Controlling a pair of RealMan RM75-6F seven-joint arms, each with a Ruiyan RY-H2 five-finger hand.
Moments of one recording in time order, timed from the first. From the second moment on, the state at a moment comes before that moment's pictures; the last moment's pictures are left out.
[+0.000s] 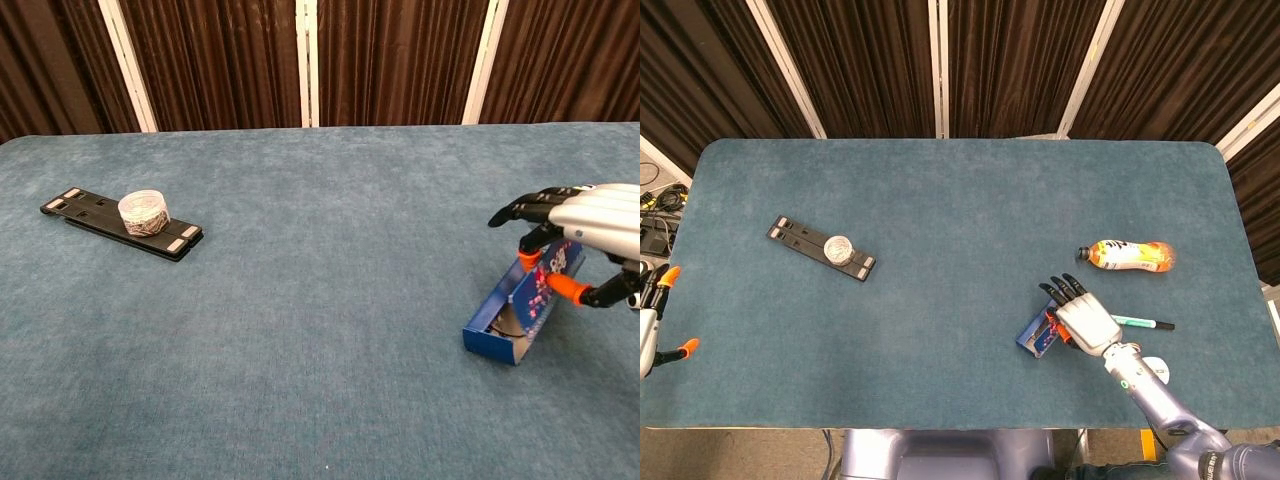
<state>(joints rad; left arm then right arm) -0.11 -1.11 -0.07 -1.61 1.36 1.41 0.10 0.56 -1.36 -0.01 -1.48 -1.51 1.03 -0.22</state>
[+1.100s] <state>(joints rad) -0.12 -1.13 -0.08 -1.60 1.33 1.39 0.13 0.57 -1.33 0.02 -1.52 -1.53 1.04 -0.17</state>
